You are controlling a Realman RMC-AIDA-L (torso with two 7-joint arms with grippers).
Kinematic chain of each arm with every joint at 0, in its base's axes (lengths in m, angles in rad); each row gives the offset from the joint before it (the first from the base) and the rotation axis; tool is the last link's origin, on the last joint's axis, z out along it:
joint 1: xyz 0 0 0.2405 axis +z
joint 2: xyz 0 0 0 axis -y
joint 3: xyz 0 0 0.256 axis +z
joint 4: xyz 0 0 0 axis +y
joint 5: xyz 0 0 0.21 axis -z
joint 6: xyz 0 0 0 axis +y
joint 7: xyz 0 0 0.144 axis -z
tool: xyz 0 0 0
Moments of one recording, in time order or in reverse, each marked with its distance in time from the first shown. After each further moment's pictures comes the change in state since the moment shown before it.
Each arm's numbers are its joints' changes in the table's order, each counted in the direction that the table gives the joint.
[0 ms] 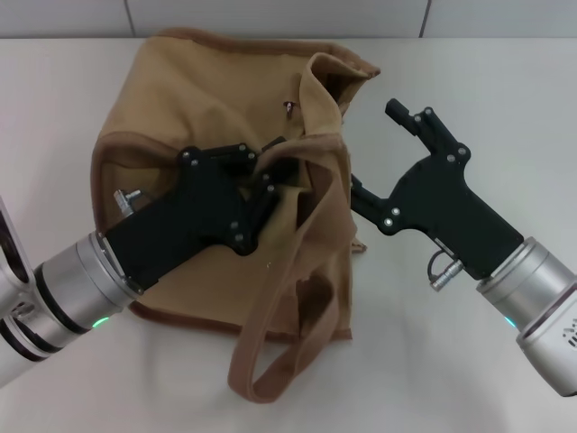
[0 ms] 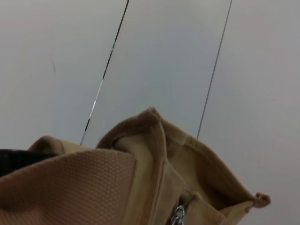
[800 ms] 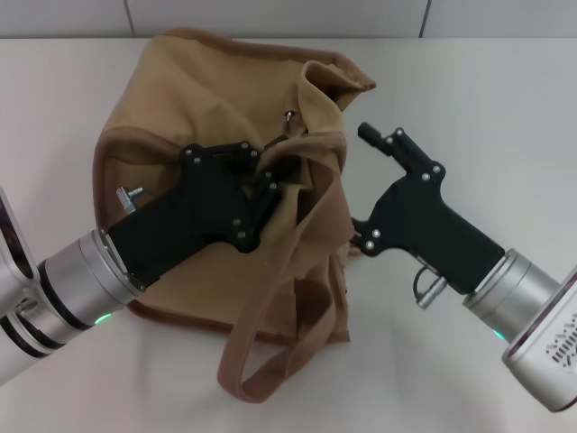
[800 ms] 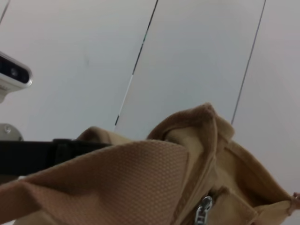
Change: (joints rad) left arm -0.008 0.000 -0.001 0.000 0.000 -0.011 -0.001; right arm 0.001 0.000 0.011 0.007 0.088 0.034 0.002
